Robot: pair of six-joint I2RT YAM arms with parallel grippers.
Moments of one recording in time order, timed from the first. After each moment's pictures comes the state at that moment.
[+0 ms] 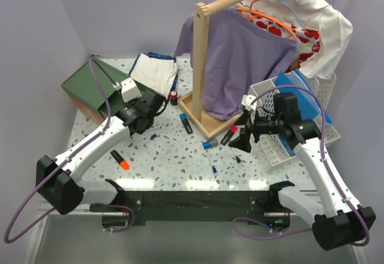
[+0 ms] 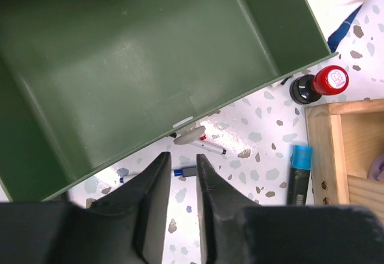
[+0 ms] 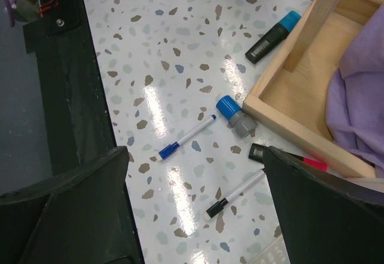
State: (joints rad) left arm -0.62 1.29 1.13 -0.86 -0.81 -1.01; right arm 0.24 0.97 0.98 -0.80 -0.90 -0.53
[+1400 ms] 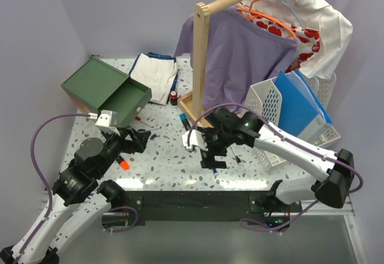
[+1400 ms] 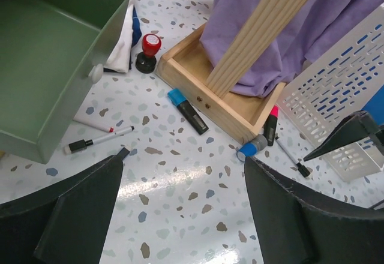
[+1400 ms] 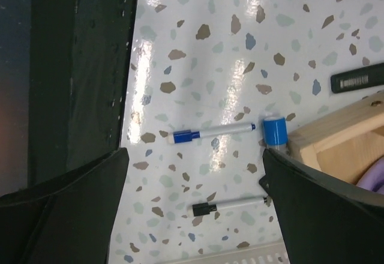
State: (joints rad) left arm -0.62 0.35 0.69 -0.55 -0.20 -0.42; right arm 0.93 1.33 1.21 -0.96 -0.40 -0.71
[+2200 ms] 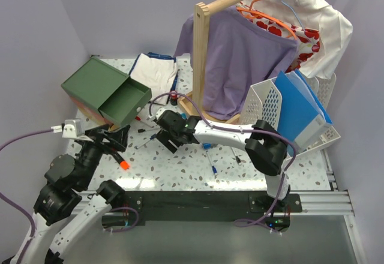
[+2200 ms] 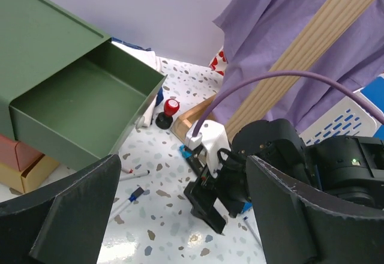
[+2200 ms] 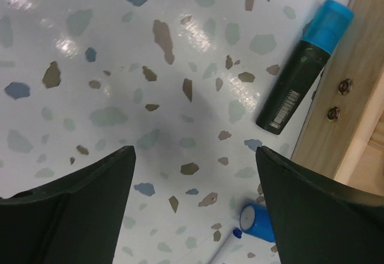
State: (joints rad) left arm -0.62 0.20 0.80 -0.58 -0.38 -0.43; right arm 1.06 1.96 1.46 -0.53 0.29 0.11
